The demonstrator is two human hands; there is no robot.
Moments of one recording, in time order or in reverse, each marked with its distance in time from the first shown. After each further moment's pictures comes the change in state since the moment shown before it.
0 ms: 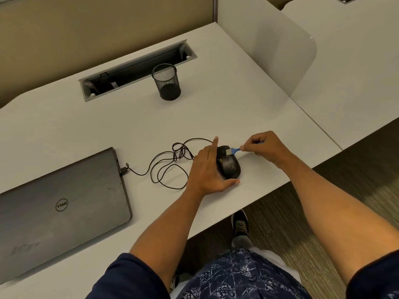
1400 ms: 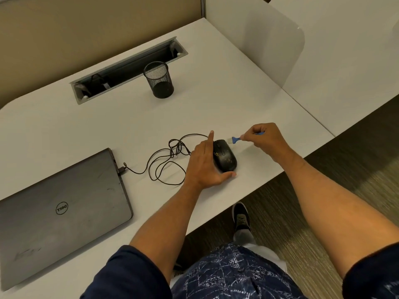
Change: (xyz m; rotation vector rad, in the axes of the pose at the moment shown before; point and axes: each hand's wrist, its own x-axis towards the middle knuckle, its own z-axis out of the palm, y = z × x) left_hand -0.001 0.003 -0.006 -0.008 -0.044 0.009; right_hand -0.016 -0.003 0.002 0.053 0.174 -0.004
